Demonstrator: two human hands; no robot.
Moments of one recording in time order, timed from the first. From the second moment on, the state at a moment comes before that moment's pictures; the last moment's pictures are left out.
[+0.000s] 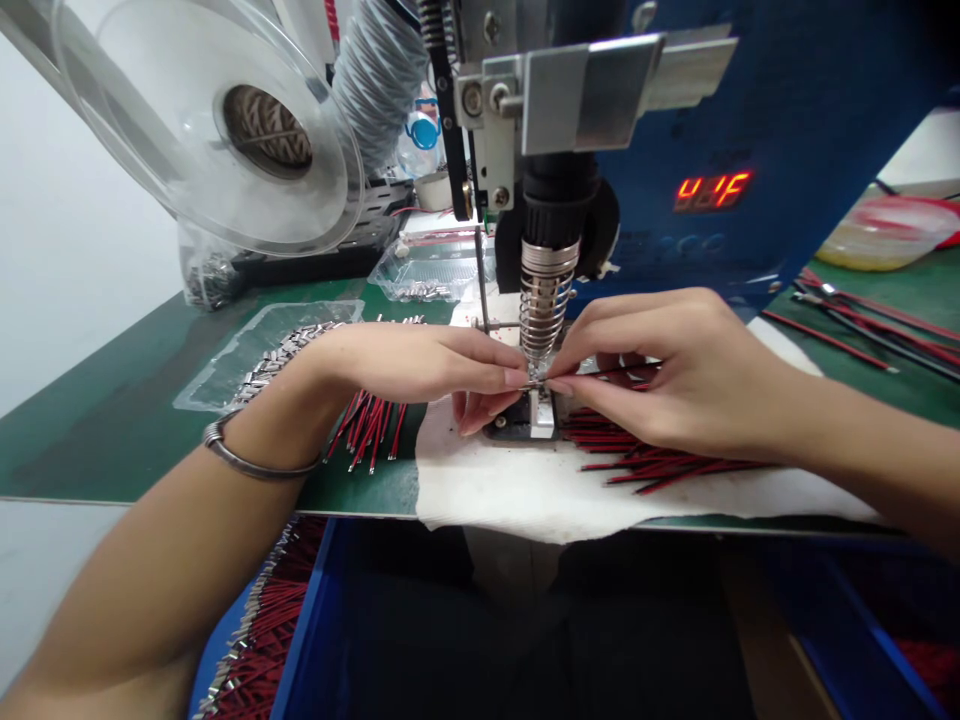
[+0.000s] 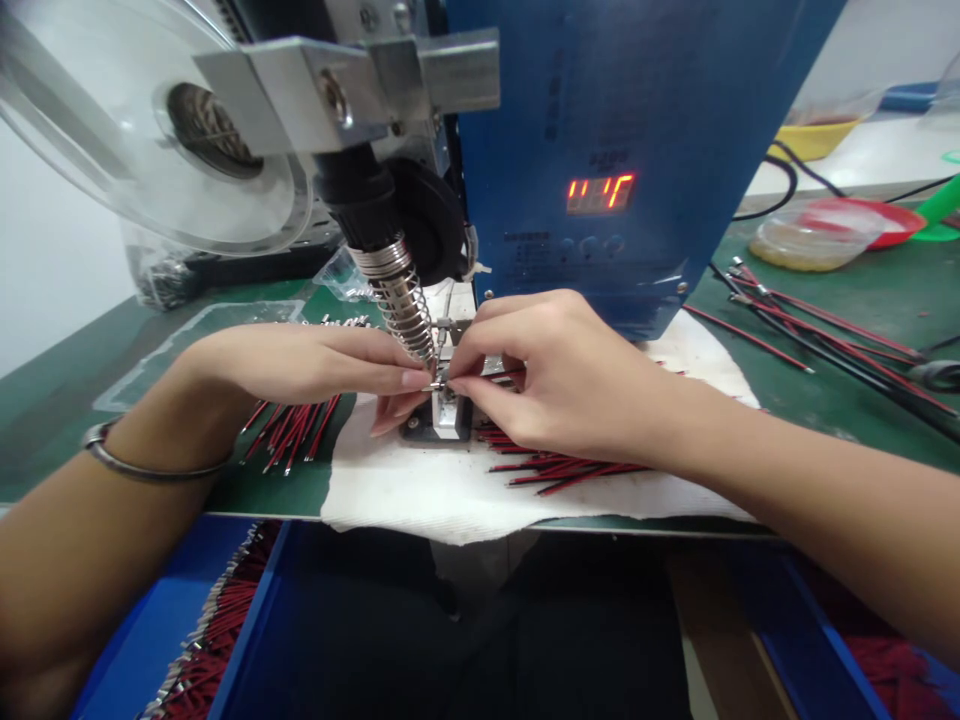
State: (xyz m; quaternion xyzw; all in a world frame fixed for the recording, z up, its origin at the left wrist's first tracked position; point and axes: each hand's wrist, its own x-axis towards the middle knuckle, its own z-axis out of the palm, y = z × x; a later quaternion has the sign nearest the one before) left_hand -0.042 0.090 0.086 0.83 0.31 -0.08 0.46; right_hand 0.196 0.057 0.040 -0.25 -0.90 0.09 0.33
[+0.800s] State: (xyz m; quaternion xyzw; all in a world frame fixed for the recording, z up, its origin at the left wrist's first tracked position) left_hand -0.042 0.090 0.085 0.84 0.29 -0.08 0.44; right_hand 0.196 0.058 0.041 -0.28 -0.89 0.14 0.33
